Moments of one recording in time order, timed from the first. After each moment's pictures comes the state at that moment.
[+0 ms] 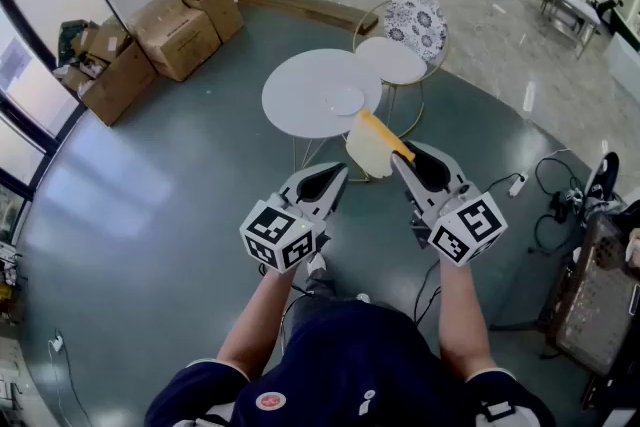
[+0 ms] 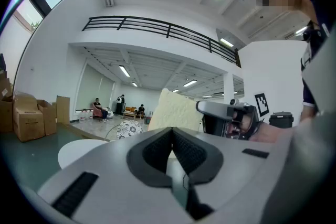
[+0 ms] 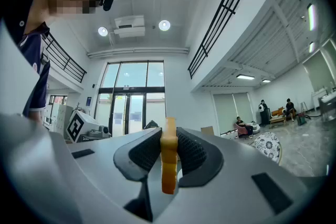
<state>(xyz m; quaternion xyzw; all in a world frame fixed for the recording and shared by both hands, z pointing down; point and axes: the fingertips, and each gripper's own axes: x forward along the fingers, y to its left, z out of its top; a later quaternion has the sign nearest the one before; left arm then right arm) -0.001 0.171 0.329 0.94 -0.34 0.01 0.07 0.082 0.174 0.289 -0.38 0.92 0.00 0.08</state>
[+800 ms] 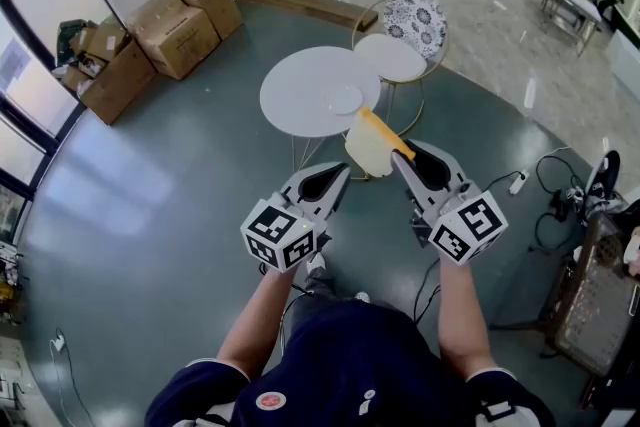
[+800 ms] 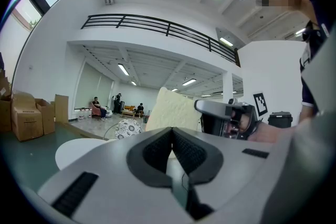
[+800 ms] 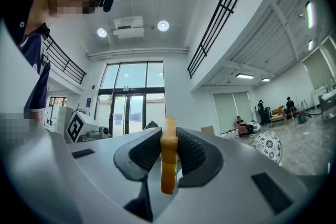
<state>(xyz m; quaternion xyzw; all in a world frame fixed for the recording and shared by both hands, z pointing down) 0.005 0.167 0.338 0.94 -0.33 0.01 0.07 0.085 0.168 0.297 -0.38 0.92 -0.01 0.08</state>
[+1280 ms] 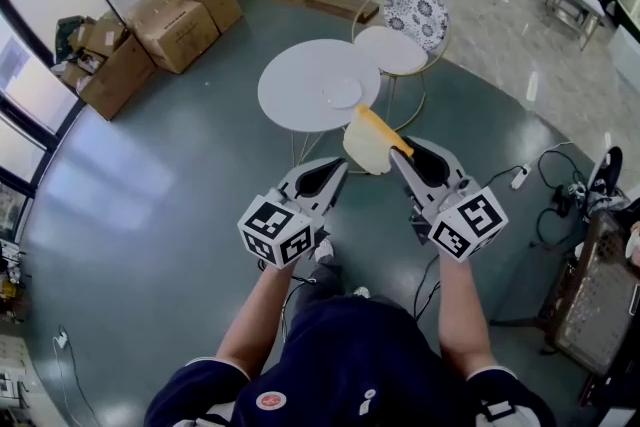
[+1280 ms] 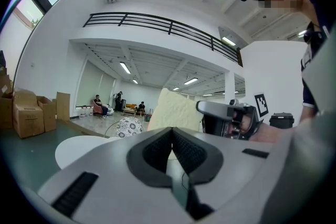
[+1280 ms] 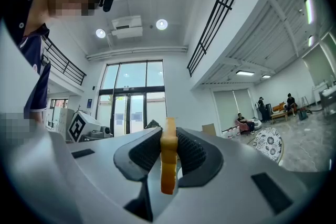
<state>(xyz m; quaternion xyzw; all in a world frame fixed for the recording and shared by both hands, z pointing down) 0.010 0.157 0.342 0.94 -0.34 0.01 0.08 0.091 0.160 0.302 -0.37 0.93 -0.02 0.08</state>
